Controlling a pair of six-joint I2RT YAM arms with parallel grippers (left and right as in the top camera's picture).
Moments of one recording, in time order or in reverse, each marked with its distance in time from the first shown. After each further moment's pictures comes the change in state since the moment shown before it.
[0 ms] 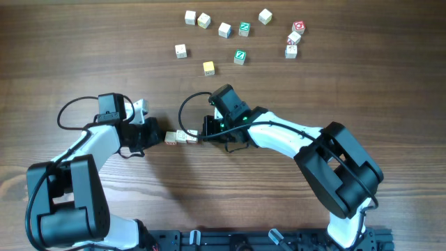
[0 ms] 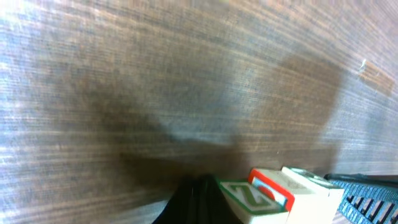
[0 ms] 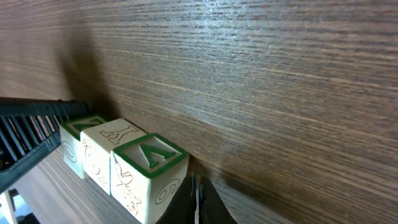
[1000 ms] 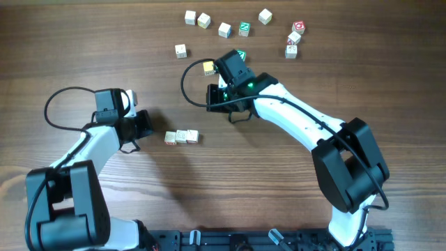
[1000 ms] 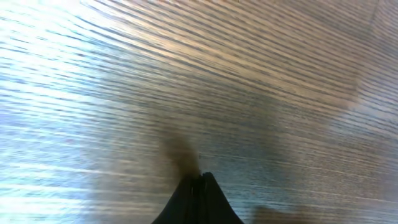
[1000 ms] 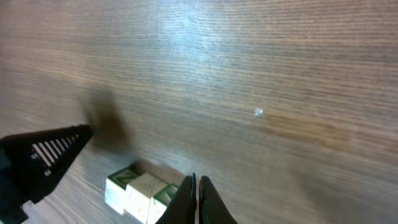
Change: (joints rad) left arm -0.005 -0.047 0.003 0.108 -0.291 -0.003; right arm -0.093 0.002 0.332 -0.346 0.102 -0.132
